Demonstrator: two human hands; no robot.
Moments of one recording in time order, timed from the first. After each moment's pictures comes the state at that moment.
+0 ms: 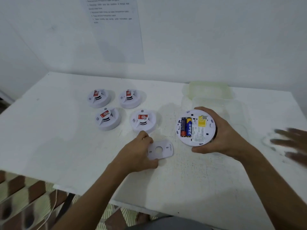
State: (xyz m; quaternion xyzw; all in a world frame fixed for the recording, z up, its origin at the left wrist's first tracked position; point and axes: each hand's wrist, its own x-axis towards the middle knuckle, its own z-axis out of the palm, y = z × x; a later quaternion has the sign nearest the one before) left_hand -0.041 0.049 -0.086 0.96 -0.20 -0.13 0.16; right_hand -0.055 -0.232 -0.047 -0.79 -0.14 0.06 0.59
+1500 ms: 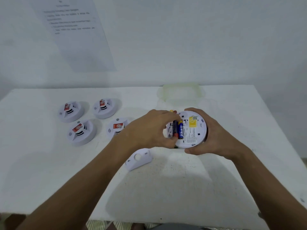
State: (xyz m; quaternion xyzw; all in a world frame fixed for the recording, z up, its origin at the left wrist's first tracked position) left_hand -0.010 -0.061 0.012 0.87 -0.44 -0.08 0.22; right_hand -0.073 -0.271 -0.040 -0.79 -0.12 0.03 0.60
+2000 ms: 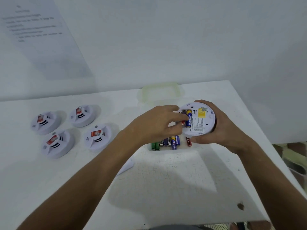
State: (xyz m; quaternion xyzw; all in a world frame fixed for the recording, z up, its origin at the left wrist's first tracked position) left_hand -0.004 -0.132 0.004 0.82 -0.51 -0.04 0.24; right_hand -0.094 -0.341 -0.038 -0.77 -0.04 -0.03 0.63
